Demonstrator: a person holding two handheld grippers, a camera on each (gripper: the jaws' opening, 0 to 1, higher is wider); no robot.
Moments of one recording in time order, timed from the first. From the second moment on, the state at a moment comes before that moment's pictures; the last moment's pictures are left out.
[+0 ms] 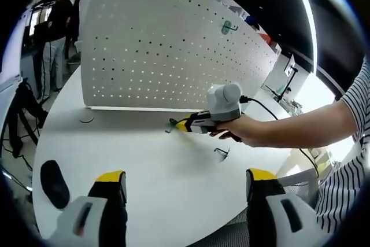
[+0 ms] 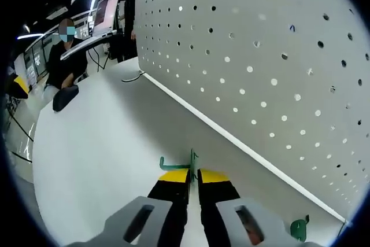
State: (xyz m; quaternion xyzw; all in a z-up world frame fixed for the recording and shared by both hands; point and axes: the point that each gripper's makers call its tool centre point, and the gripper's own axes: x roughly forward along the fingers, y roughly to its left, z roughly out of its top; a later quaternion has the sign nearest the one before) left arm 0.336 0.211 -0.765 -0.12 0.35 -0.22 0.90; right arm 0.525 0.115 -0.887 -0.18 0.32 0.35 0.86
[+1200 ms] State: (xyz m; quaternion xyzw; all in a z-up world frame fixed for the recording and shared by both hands) left arm 0.342 0.201 -0.739 -0.11 0.32 -0.23 0.91; right arm 0.502 0.092 -0.813 -0.12 0.27 0.33 0.90
